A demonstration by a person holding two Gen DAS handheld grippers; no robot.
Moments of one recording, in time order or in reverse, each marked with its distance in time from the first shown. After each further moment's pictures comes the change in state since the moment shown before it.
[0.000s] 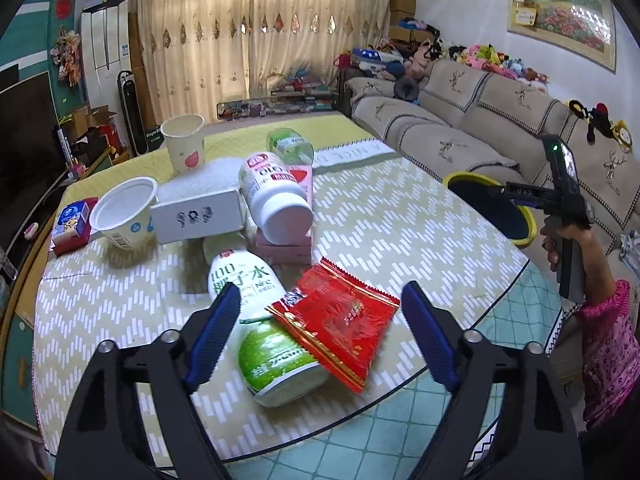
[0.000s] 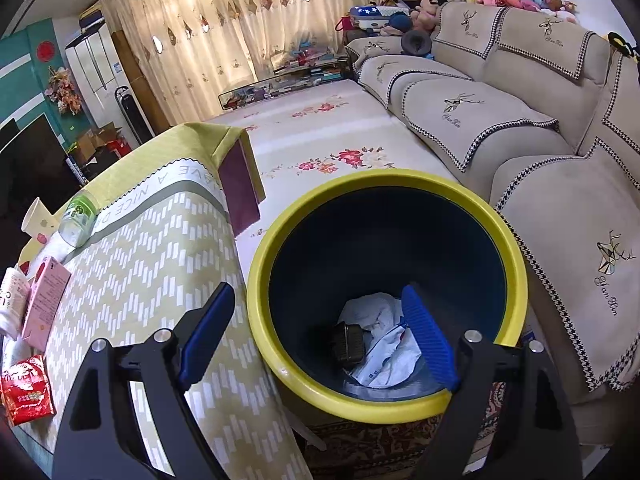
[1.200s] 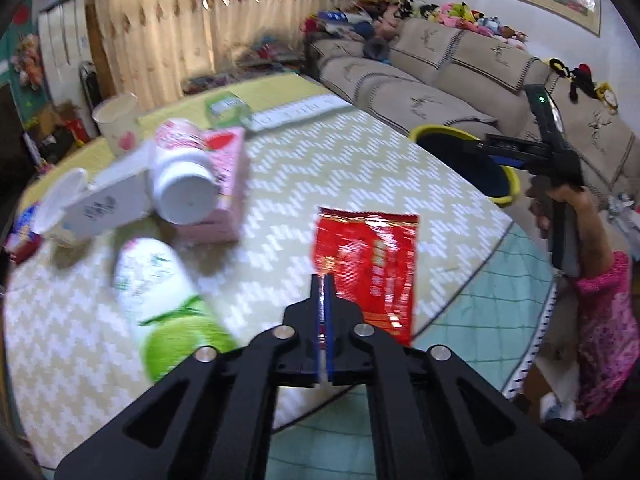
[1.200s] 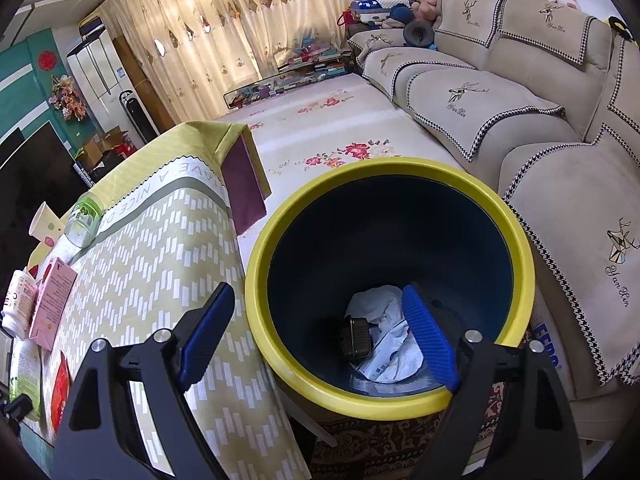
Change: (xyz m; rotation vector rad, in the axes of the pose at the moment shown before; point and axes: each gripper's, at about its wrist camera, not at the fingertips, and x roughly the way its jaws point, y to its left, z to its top) left arm 0.042 -0.041 -0.001 0.072 0.142 -0.094; right arm 0.006 -0.007 -0.004 0.029 0.019 0.044
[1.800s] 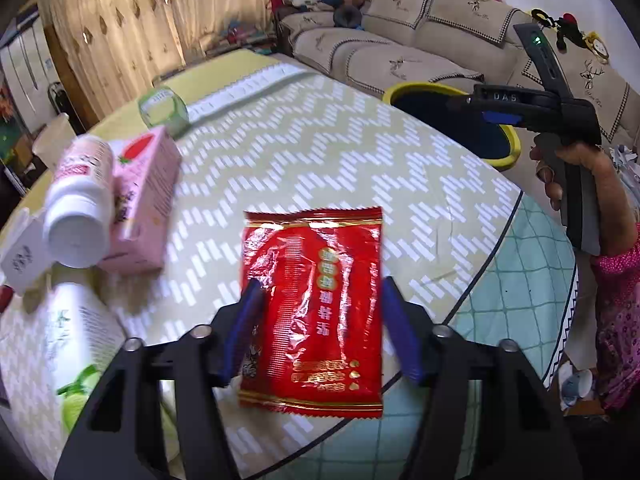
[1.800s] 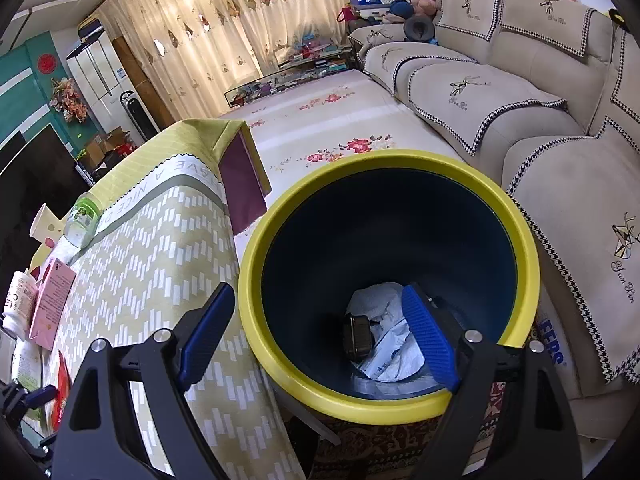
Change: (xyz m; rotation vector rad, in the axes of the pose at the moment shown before) left arm 0.056 -0.043 0.015 0.141 0.090 0.004; right arm 0.007 -0.008 -0.002 0.015 0.012 0.017
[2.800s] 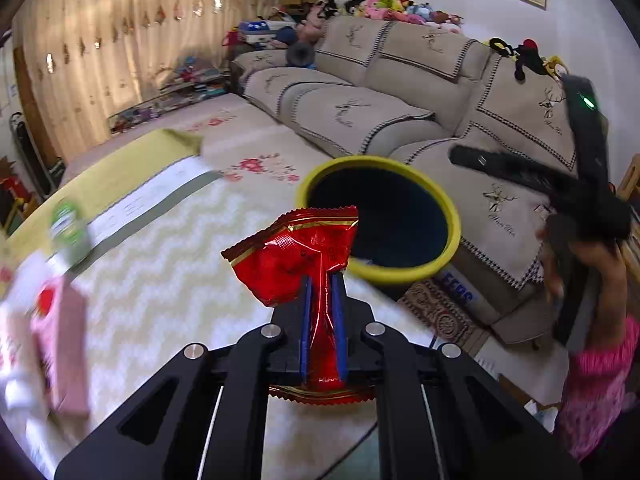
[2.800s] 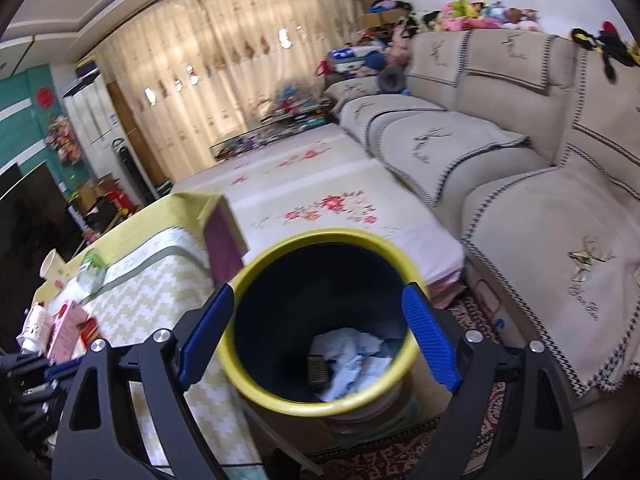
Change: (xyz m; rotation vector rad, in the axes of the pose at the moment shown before) left arm 0.020 -0.078 0.116 0.054 -0.129 -0.164; right arm -0.096 -0.050 0.015 0.037 -0.207 -0.066
